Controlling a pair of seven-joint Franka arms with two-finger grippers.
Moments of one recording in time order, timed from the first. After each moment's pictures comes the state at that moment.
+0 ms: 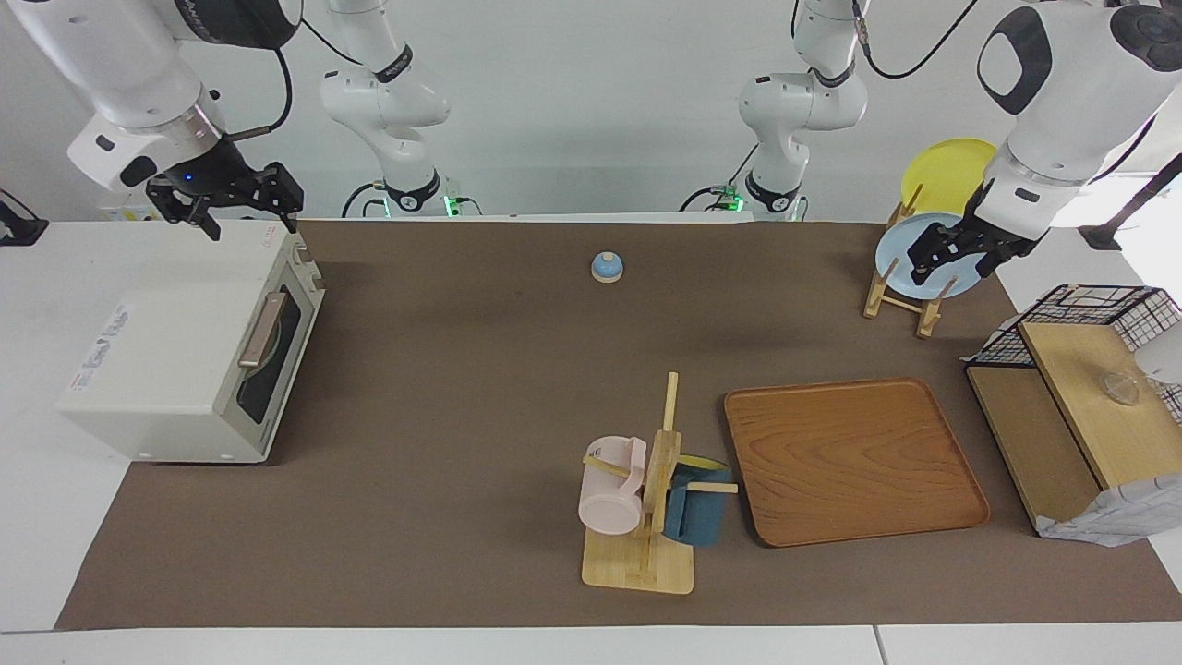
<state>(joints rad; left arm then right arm) -0.12 0.00 0.05 -1.64 0.04 1.60 -0.06 -0.04 0.01 -0.01 -1.51 -0.05 1.36 -0.20</state>
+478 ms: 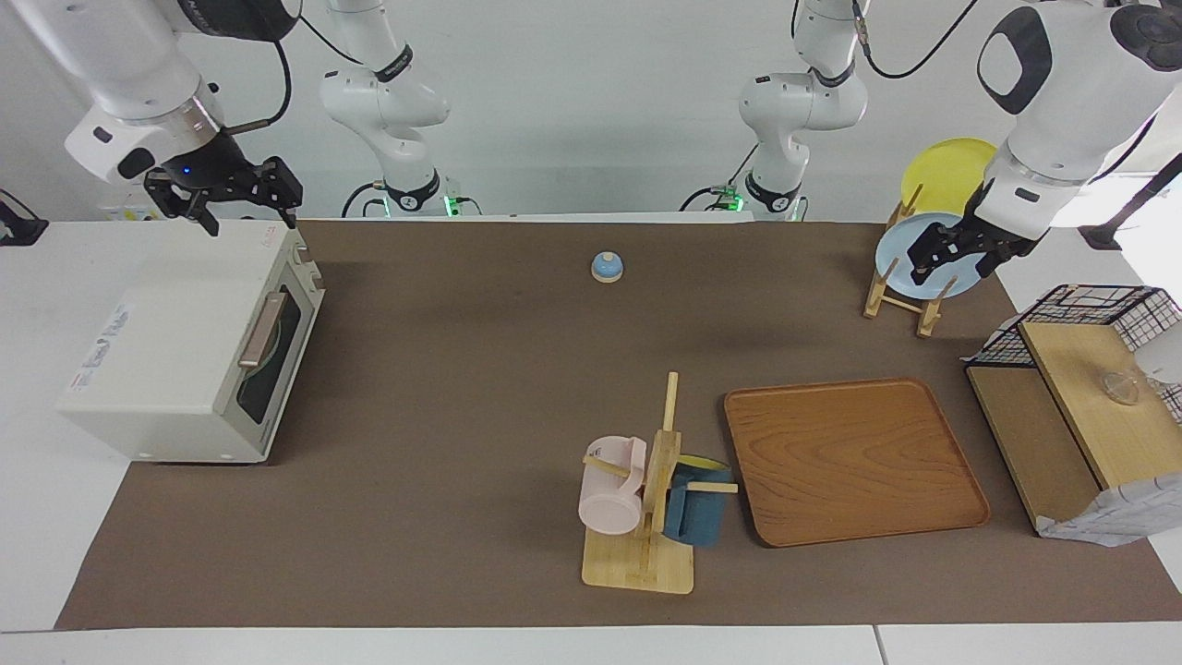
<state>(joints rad) -0.12 0.00 0.05 -1.64 0.04 1.60 -0.06 -0.04 -0.01 -0.01 -1.51 -0.05 1.35 -0.20</state>
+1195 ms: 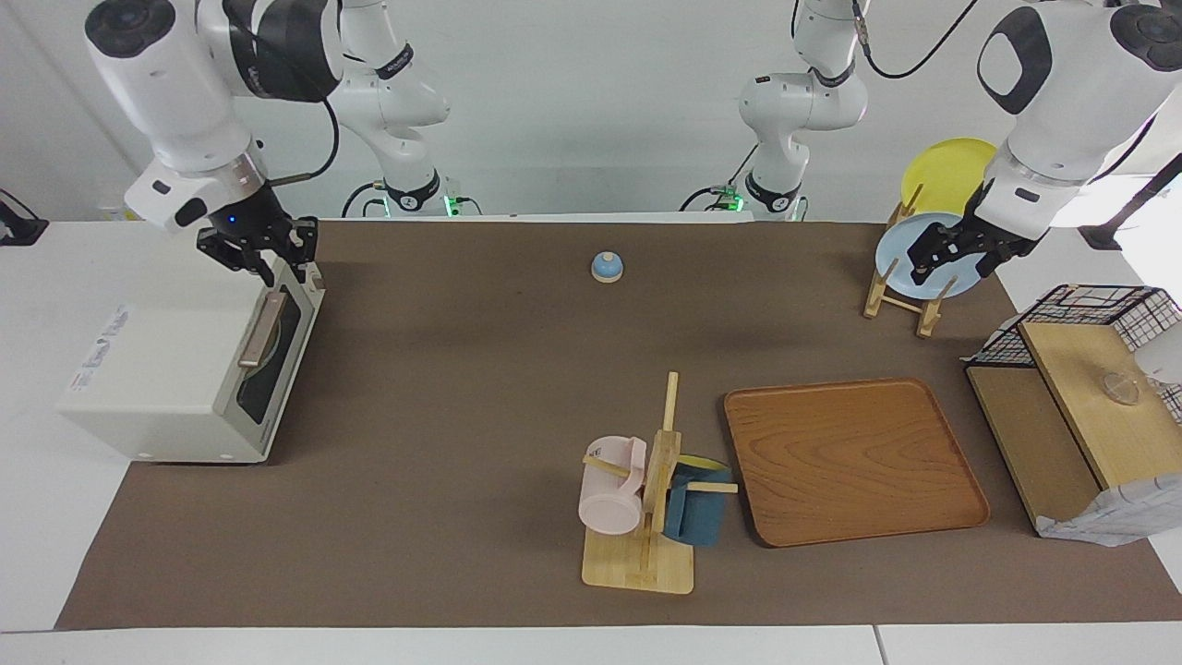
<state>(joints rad) -0.12 0.00 0.05 -1.64 0.04 1.60 -0.06 -0.01 -0.04 -0.02 -1.84 -0.12 1.76 -0.20</state>
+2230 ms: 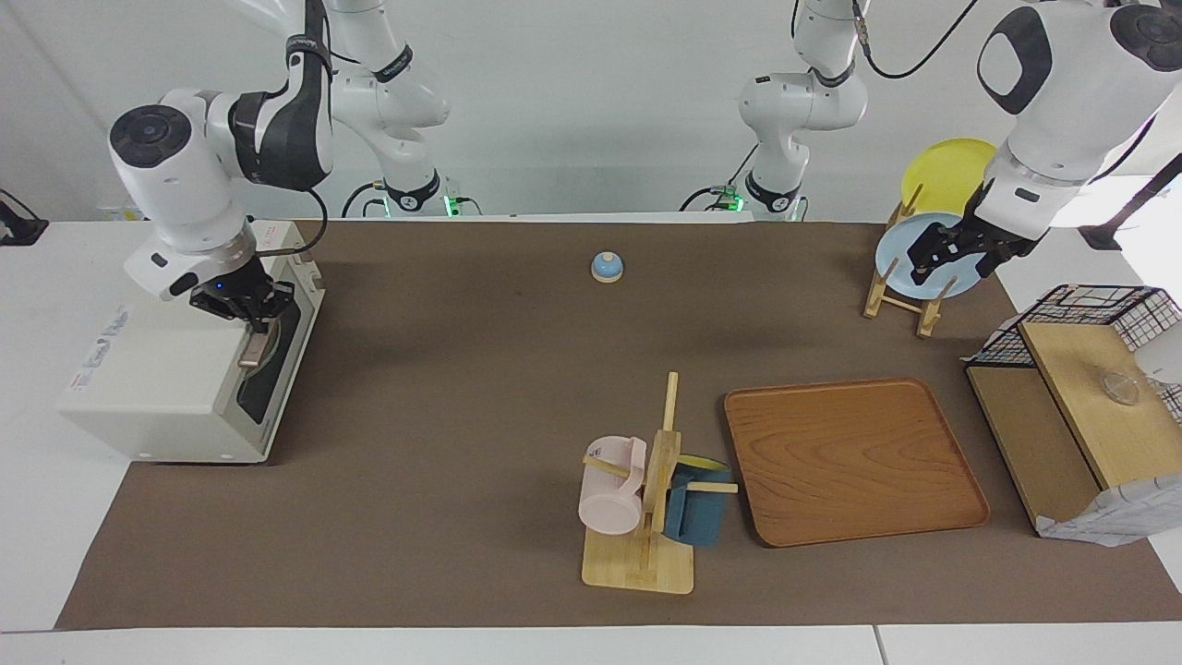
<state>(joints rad) -0.12 0.00 0.05 -1.64 0.04 1.60 -0.06 -0.08 0.00 -0.03 -1.96 -0.17 1.93 -0.18</state>
